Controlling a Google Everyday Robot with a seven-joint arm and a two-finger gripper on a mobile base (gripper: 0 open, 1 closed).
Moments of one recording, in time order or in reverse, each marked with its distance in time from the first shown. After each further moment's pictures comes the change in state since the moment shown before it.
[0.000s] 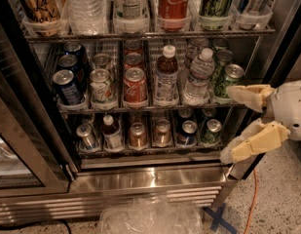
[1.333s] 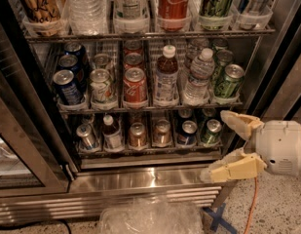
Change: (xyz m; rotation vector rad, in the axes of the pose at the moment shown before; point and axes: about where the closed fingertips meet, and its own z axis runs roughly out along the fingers) arm 0.041 0.016 0.037 0.101 -0.120 0.099
